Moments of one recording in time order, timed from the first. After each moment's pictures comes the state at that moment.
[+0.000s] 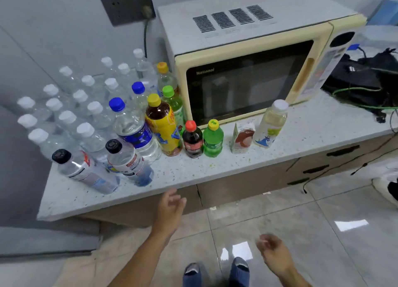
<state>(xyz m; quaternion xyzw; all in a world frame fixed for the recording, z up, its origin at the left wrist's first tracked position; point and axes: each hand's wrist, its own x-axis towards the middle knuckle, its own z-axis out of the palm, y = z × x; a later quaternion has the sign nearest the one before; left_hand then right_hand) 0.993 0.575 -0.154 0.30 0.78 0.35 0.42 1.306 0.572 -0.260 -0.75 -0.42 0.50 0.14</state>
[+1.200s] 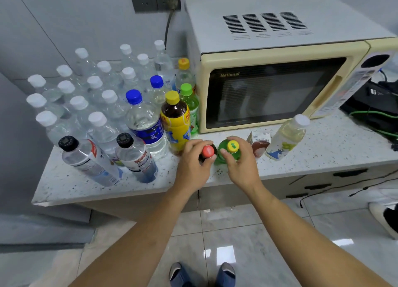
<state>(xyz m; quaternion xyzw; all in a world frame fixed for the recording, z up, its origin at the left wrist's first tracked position) 1.003 0.693 -0.109 0.53 0.68 0.45 0.22 1.150 0.751 -0.108 -0.46 -0.71 0.36 0.39</state>
